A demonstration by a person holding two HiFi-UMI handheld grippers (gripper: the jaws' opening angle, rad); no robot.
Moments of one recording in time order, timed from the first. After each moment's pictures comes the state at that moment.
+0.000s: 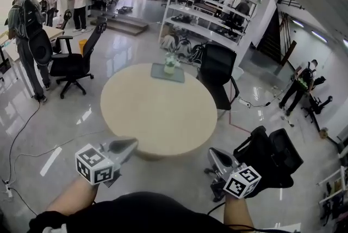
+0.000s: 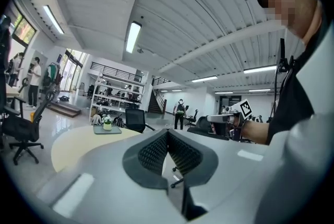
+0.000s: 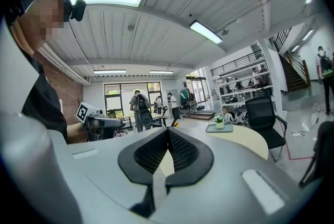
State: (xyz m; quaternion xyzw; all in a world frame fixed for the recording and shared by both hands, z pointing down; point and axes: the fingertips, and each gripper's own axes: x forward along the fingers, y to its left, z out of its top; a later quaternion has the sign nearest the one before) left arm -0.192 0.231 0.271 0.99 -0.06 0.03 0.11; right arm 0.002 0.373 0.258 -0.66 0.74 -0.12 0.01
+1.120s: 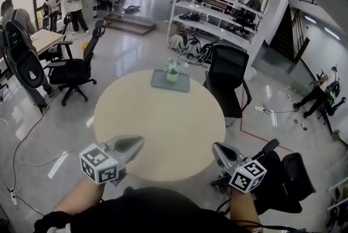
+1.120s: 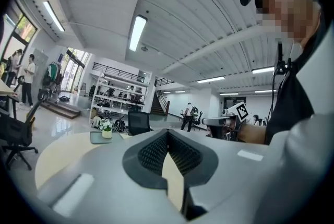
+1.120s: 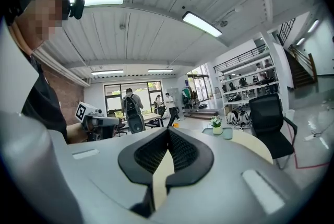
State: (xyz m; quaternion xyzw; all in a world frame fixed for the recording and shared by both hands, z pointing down) left arm -0.046 0.103 0.279 0.99 -0.08 0.02 0.11; right arm 0.153 0.224 0.277 -0.64 0.76 -0.13 0.01
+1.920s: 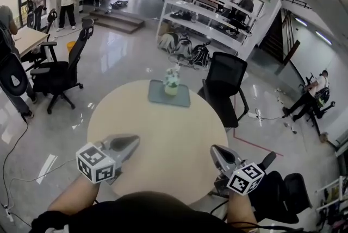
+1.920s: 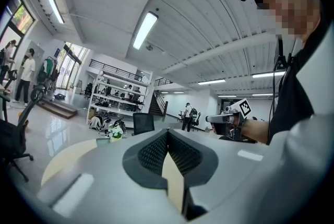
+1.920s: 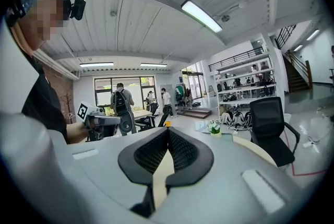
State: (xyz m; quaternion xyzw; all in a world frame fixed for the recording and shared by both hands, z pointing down) left arm -0.033 -0.112 0.288 0.99 -0.05 0.02 0.12; right arm 0.161 0.037 0.270 -0.67 0.73 -0.14 -0.02
